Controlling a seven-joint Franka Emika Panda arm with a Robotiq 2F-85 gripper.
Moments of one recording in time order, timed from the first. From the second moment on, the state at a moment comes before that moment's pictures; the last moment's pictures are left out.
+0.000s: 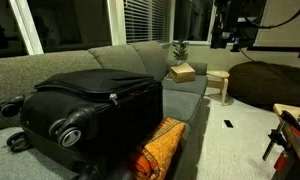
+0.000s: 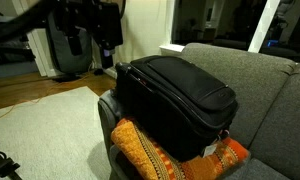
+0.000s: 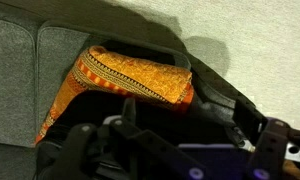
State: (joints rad) arm 0.05 -0.44 -0.22 -2.61 0.06 2.25 -0.47
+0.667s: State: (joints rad) arm 0.05 -0.44 -0.22 -2.61 0.06 2.25 -0.47
